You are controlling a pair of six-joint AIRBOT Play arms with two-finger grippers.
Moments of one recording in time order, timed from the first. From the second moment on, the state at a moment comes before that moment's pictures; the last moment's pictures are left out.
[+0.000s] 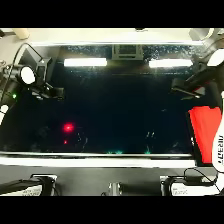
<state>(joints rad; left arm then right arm) -0.18 -1.39 1.42 1.60 -1.30 -1.71 -0.09 -1.55 1.70 -1.38 1.59 1.69</state>
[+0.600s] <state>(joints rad) -0.17 -1.38 1.34 1.61 -1.26 -1.78 -0.02 -1.58 1.68 -1.35 1.62 1.73</state>
